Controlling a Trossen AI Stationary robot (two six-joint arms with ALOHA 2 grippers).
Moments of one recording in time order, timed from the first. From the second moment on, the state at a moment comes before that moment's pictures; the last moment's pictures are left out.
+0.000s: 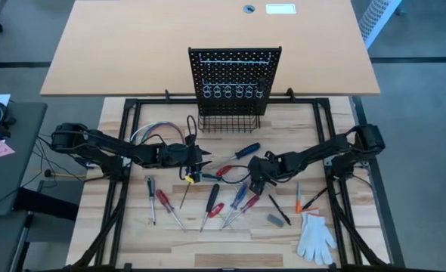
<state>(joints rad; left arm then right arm) 0.00 1.39 0.58 0.36 -0.27 0.14 0.11 1.71 0.77 -0.21 0.20 0.57</state>
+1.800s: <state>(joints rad) -0.03 1.72 0.67 1.07 -0.13 0.31 0.03 1.61 0.56 1.50 -0.11 -0.11</state>
